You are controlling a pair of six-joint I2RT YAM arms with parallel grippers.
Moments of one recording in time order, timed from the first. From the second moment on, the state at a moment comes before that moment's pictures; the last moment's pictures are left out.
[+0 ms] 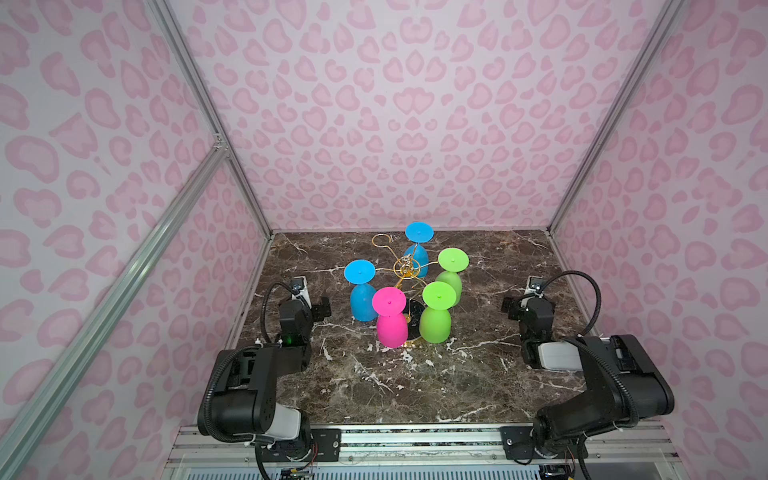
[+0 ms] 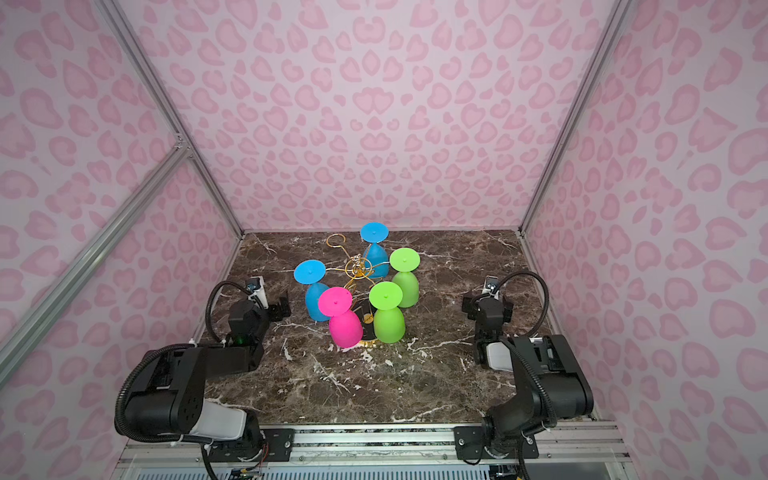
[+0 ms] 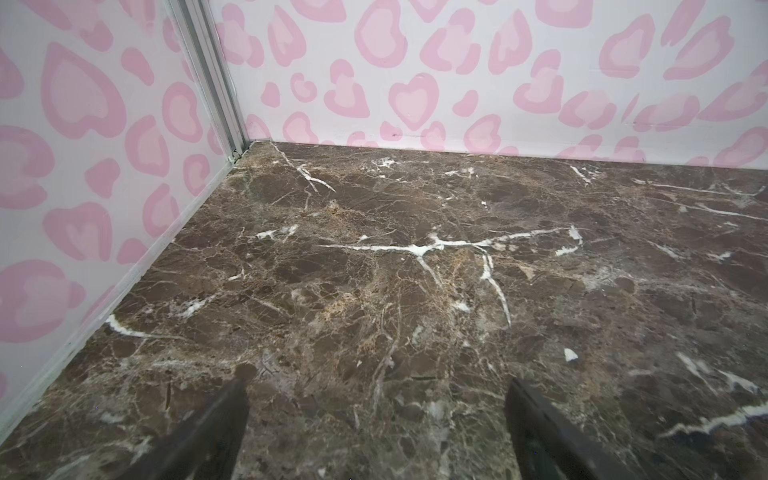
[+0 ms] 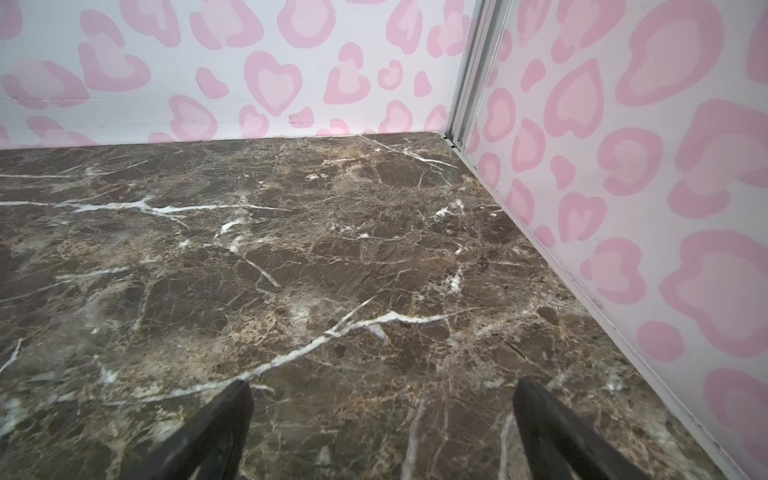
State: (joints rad) left arm 0.02 1.47 0.34 0.82 -0.04 -0.03; right arm 0.05 1.53 0.34 0.86 0.33 0.04
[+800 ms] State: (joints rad) left arm 0.02 1.47 0.34 0.82 -0.03 -0.04; right arm 0.05 1.53 0.34 0.86 0.33 0.04
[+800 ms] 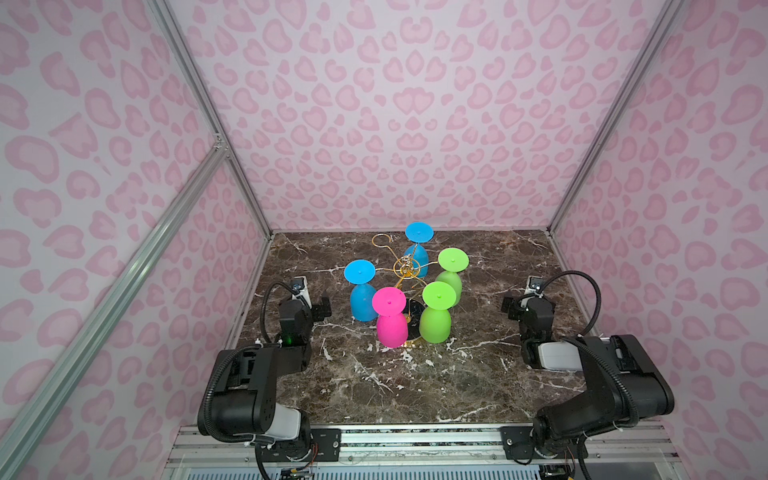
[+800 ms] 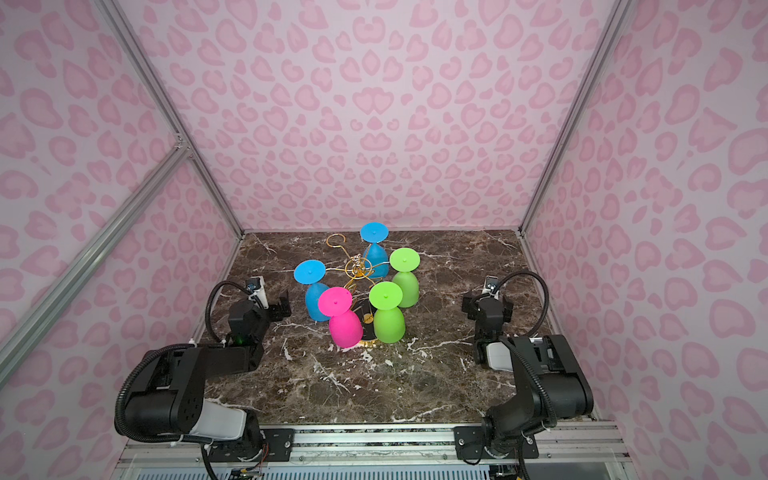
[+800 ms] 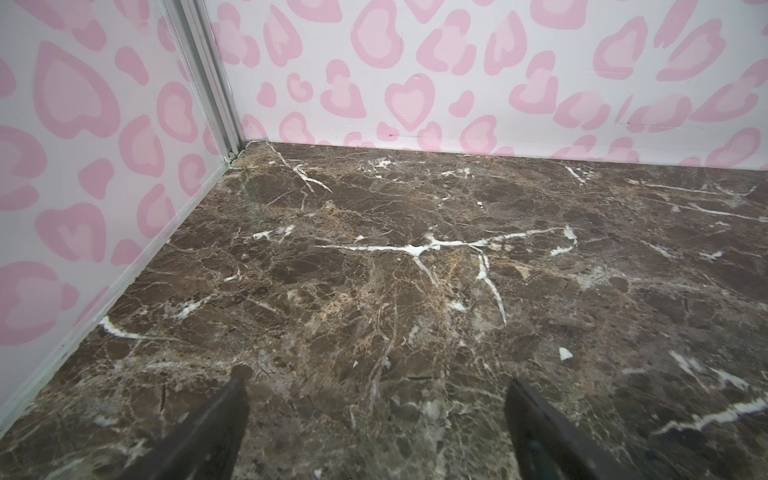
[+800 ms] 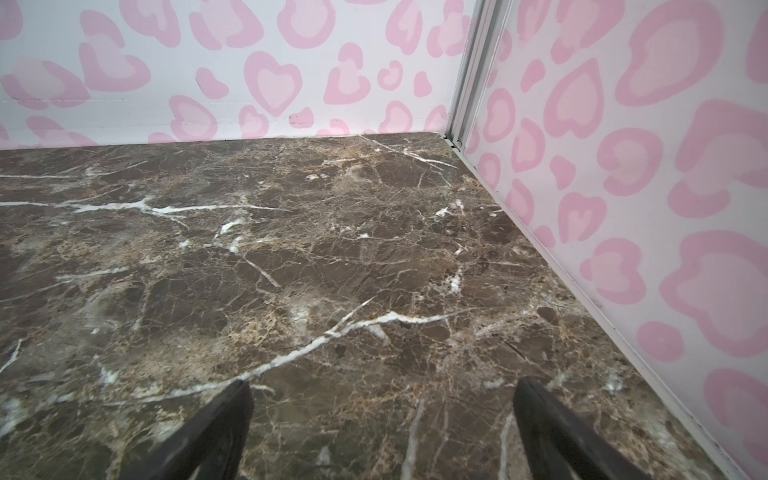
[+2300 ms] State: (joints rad) left arm 0.02 0.71 0.63 0.02 -0.34 -0.36; right arm 0.03 1.03 0.85 -0.05 -0.82 1.08
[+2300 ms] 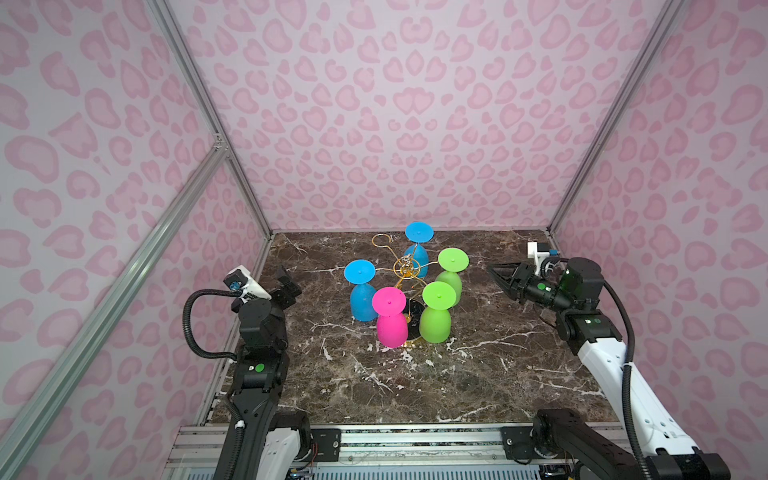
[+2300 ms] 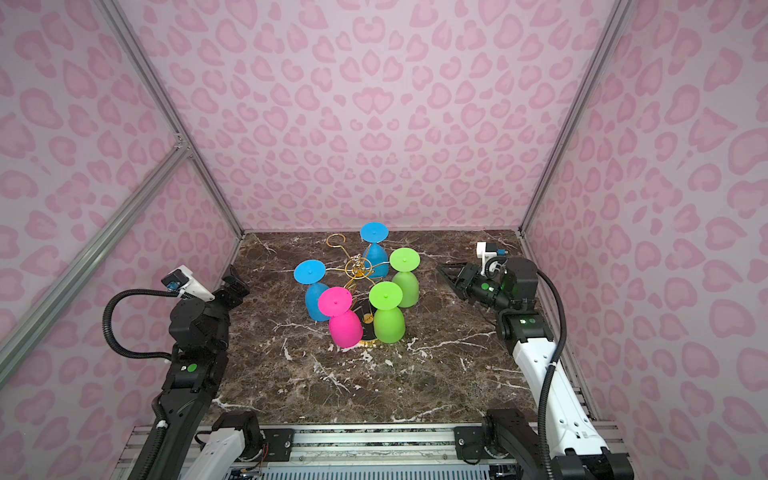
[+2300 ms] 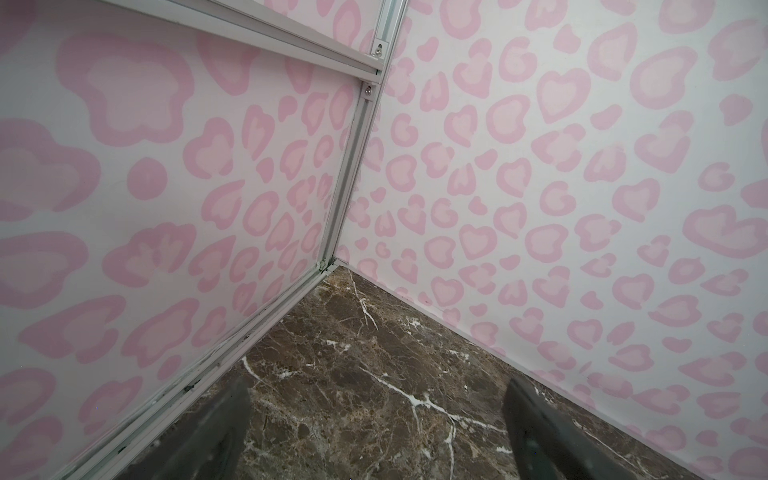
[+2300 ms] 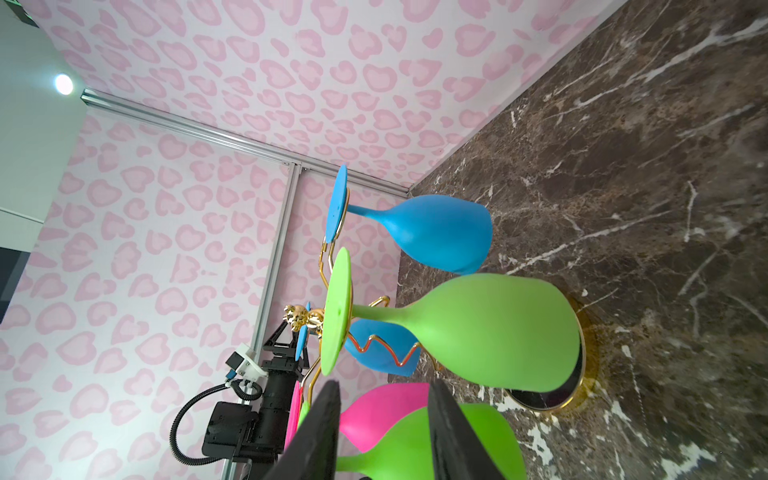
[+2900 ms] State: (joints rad) left arm 0.02 0.69 0.64 -0.02 -0.33 -0.37; right arm 0.15 1.26 0.96 0.16 -0.83 1.16
